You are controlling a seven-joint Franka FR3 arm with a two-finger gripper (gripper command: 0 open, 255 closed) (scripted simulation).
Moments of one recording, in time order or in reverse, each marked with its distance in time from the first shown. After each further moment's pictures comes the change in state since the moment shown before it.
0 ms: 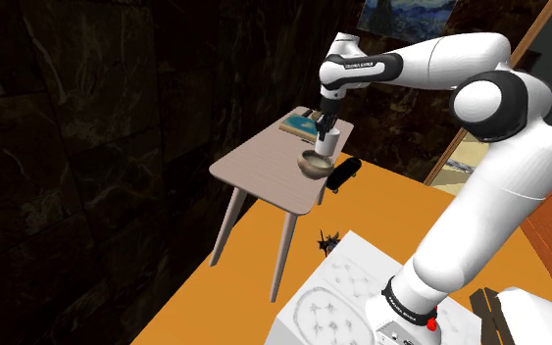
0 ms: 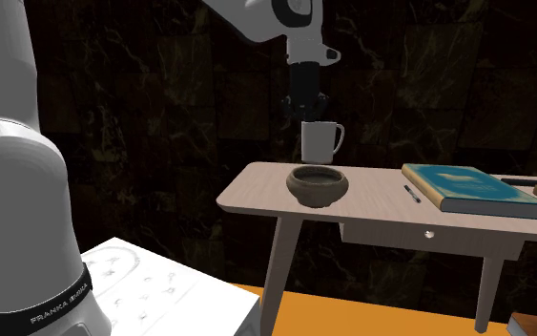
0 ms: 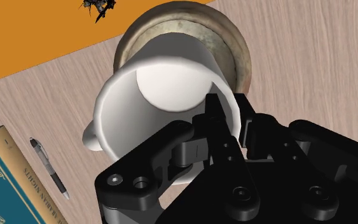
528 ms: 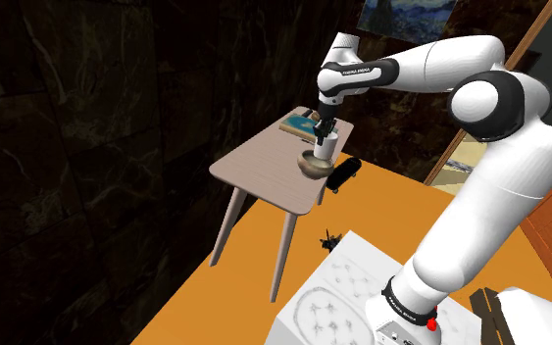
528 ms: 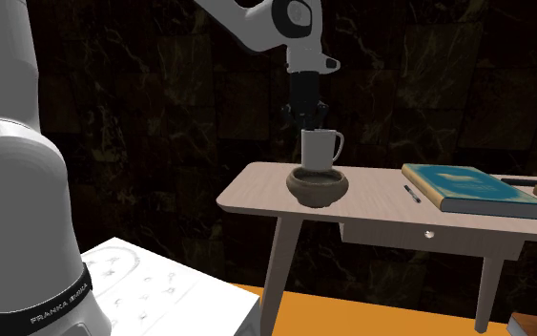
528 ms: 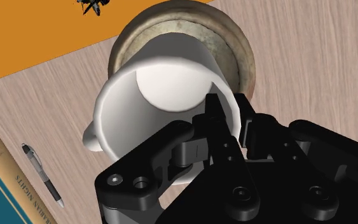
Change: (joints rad) arm -0.001 0.012 -0.001 -0.039 0.001 0.051 0.003
